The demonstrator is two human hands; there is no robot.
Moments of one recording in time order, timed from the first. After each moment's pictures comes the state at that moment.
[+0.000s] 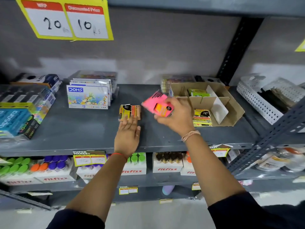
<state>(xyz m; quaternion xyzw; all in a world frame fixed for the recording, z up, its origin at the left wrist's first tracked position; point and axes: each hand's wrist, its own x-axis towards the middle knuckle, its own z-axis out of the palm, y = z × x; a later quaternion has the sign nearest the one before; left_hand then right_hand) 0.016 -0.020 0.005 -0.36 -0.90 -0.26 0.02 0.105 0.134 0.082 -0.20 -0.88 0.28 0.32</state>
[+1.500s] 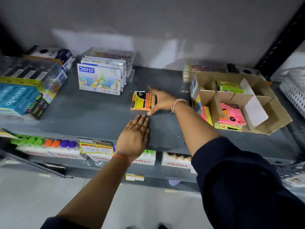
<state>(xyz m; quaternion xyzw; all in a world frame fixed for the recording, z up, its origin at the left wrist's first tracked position) 0.018 -0.034 -0.012 -0.38 -0.91 -0.16 0.01 -0.040 0.153 0.033 -0.06 -0.93 0.34 -0.11</state>
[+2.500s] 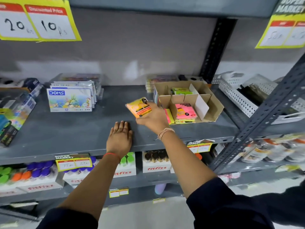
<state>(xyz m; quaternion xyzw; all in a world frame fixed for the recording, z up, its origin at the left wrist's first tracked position) 0.036 -0.002 0.008 -0.33 -0.92 -0.17 -0.06 0.091 0.127 0.068 -0.27 -0.87 0.36 0.21</state>
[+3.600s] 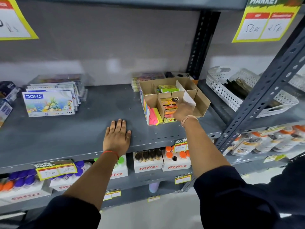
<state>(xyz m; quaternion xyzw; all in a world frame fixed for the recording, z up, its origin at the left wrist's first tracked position) 0.042 0.035 -0.006 -0.36 -0.92 -0.13 -0.05 0.144 0.253 0.059 -0.45 -0.88 0.12 0.04</state>
